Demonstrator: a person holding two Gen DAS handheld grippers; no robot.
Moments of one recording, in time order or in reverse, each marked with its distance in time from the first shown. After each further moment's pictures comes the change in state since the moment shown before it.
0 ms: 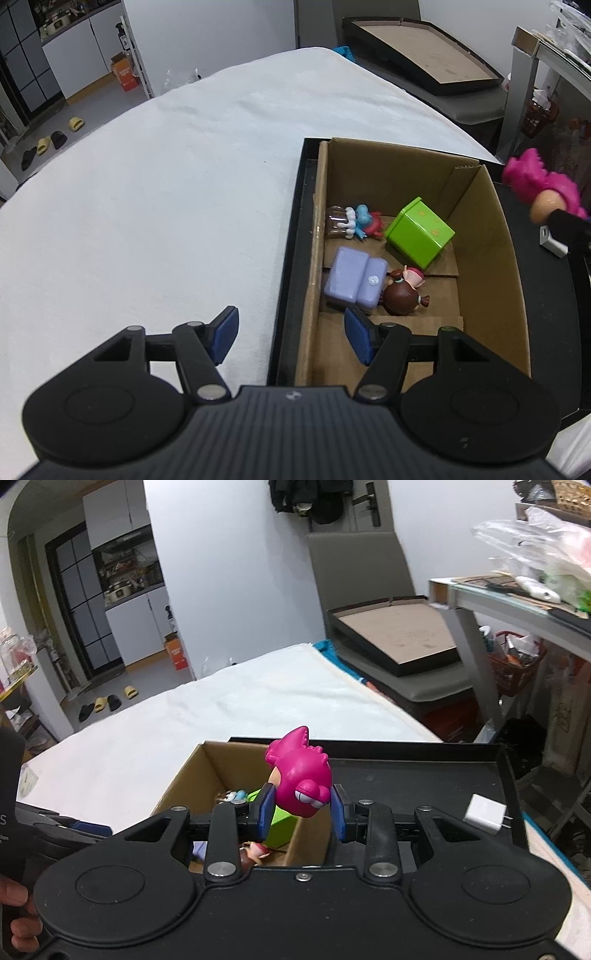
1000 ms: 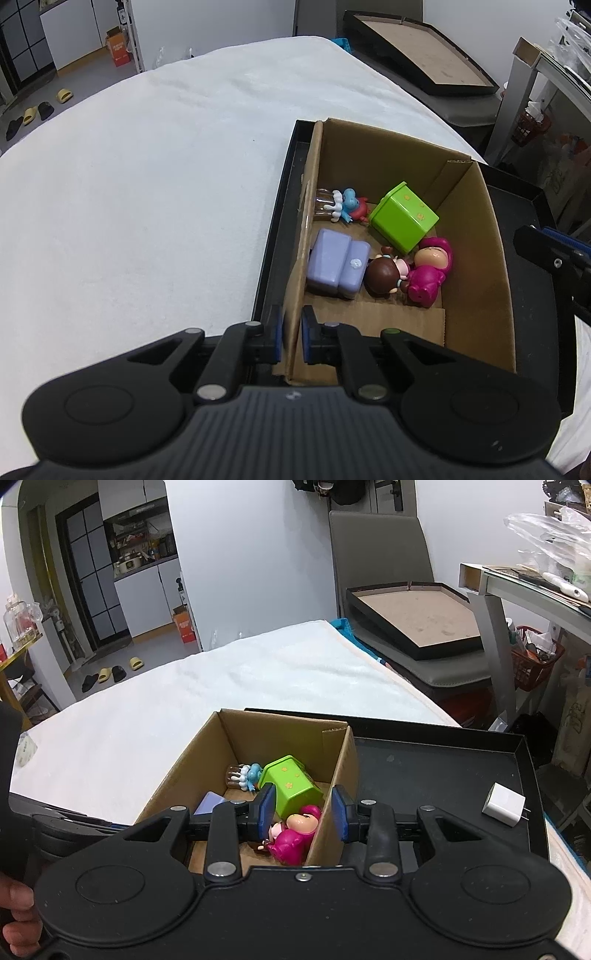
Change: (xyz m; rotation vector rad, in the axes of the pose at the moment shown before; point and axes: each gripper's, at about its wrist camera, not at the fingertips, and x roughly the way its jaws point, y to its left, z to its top) left arm 0.004 0.008 -0.010 -0.069 0.033 -0.081; right arm 0.010 0.021 -0.007 -0.053 0.059 -0.002
